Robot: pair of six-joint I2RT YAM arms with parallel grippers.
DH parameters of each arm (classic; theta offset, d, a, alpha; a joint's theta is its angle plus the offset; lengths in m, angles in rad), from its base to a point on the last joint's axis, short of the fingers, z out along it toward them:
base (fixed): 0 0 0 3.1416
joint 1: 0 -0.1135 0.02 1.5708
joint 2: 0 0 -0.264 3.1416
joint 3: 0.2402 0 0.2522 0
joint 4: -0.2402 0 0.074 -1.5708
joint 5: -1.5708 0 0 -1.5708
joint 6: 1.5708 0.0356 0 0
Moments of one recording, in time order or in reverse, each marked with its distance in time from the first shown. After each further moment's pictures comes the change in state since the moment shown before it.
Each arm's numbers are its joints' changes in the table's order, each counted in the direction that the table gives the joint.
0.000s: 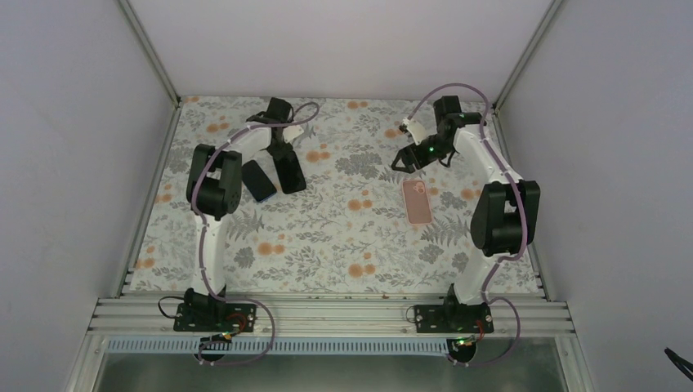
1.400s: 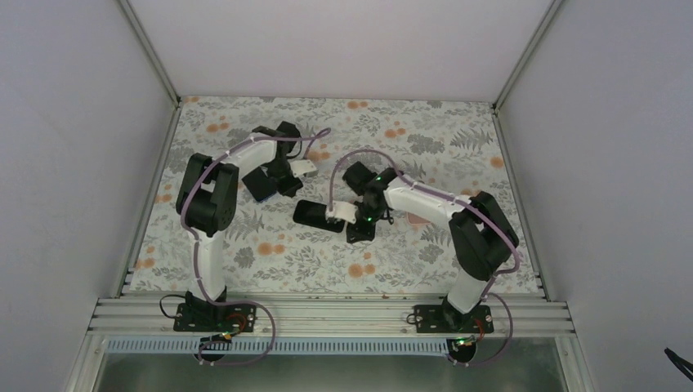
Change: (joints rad) left arm 0.111 -0.205 -0.281 -0.435 -0.385 -0.001; right arm -0.595 -0.098 -0.382 0.117 -0.163 -0.171
